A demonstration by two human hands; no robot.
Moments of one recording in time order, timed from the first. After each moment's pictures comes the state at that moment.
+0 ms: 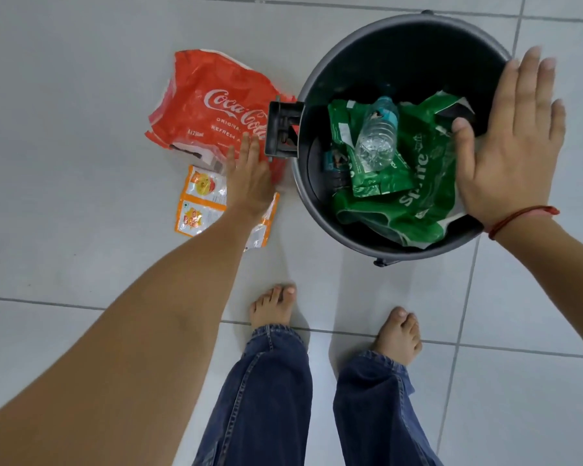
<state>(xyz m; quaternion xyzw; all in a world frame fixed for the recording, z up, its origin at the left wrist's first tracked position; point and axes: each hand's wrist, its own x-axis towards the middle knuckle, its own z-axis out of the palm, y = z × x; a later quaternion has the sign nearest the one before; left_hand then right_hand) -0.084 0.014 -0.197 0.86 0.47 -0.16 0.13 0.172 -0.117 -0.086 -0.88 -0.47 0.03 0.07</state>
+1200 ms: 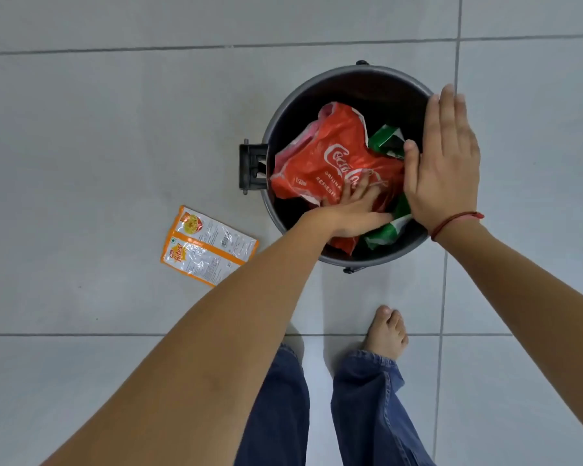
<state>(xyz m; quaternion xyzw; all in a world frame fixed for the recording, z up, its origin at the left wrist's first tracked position) 0.059 -0.038 -0.115 0.73 0.26 -0.36 0.52 0.171 -0.111 -0.079 -0.89 -0.45 0.08 0.10</state>
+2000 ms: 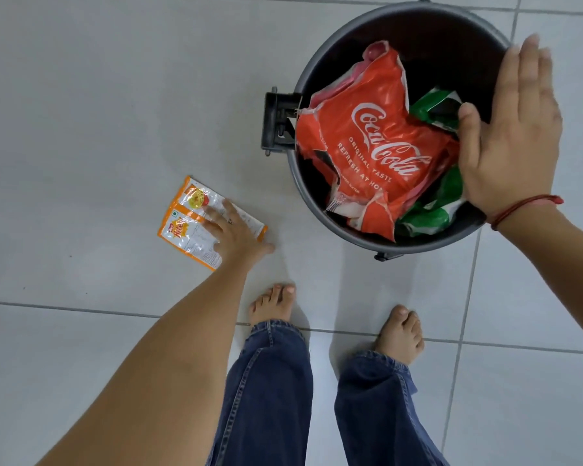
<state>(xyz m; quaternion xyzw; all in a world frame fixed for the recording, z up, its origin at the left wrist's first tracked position) -0.132 -0.039 -0.216 0.60 0.68 -0.27 0.34 0.174 -0.117 -0.086 -0.87 -0.47 0.04 0.11</state>
